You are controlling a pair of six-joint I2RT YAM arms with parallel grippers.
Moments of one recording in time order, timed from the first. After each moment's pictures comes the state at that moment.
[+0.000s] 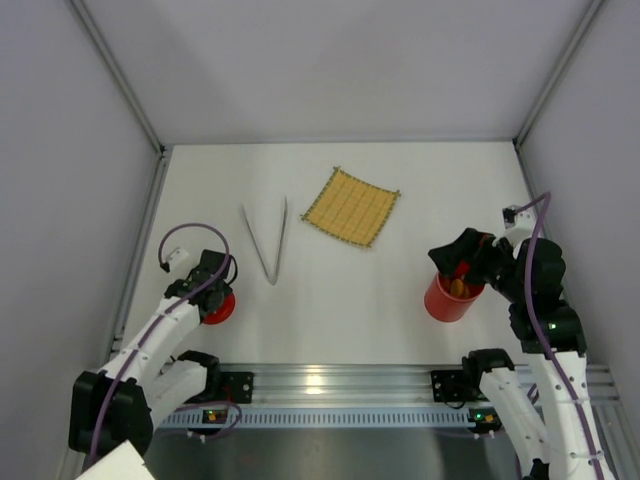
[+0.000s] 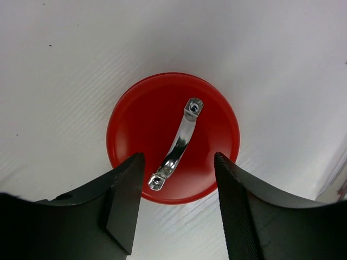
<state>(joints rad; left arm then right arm) -0.25 0.96 0.51 -0.67 -0.56 -0.99 0.07 0.54 0.81 -0.67 -0.33 0.43</state>
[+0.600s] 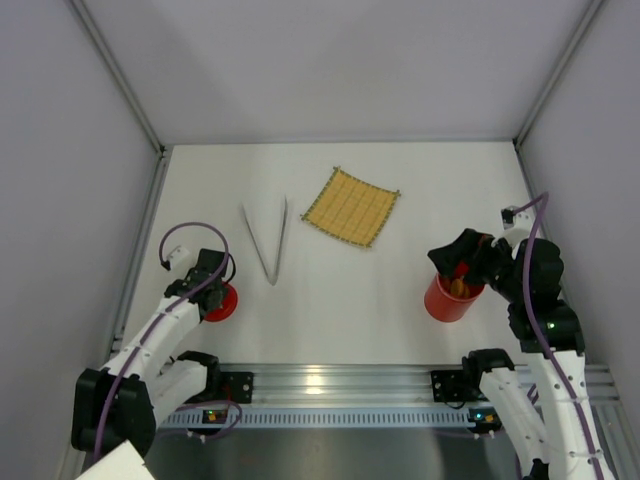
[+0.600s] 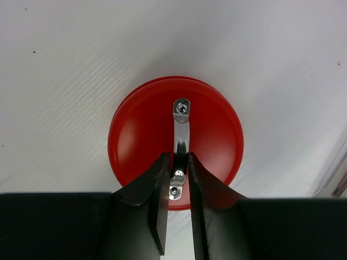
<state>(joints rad) -0.21 0.98 0.50 -0.60 -0.52 -0.94 0.07 0.54 0.80 -0.67 -0.33 0.43</state>
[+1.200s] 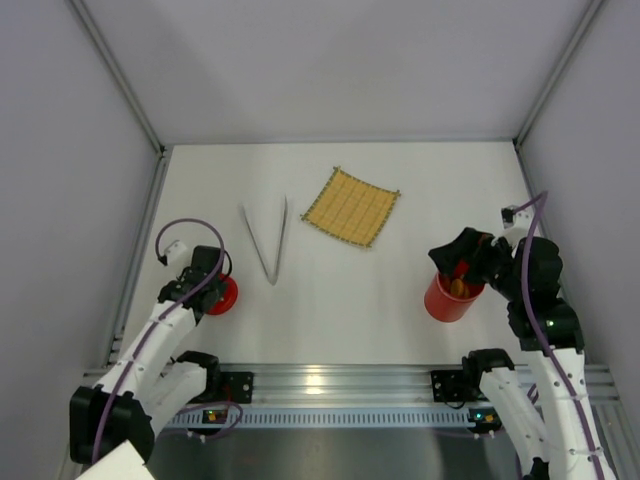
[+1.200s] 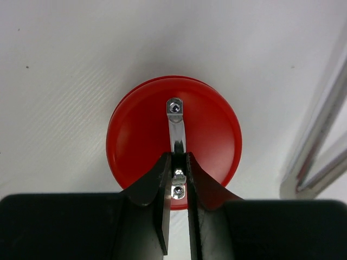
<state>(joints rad) -0.21 0.92 0.52 -0.61 -0.50 -0.91 0.07 0.54 0.80 -0.67 -0.31 0.43</state>
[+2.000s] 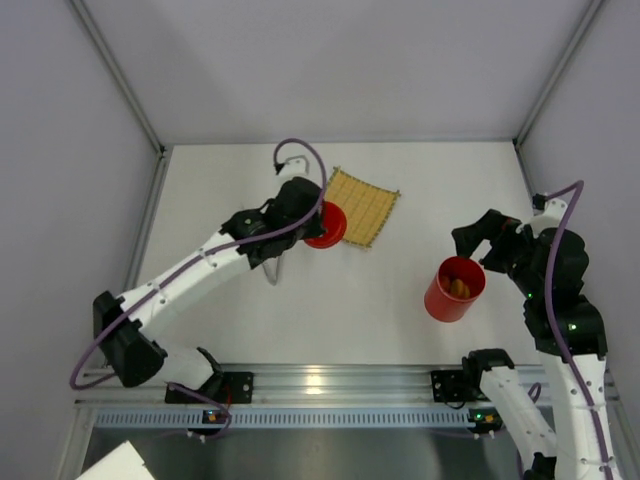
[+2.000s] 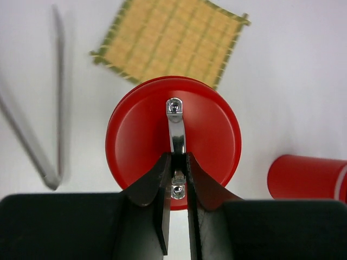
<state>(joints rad) -0.79 1.37 1.32 -0.62 -0.41 -0.73 0.07 0.60 1.00 -0.75 -0.11 0.43</state>
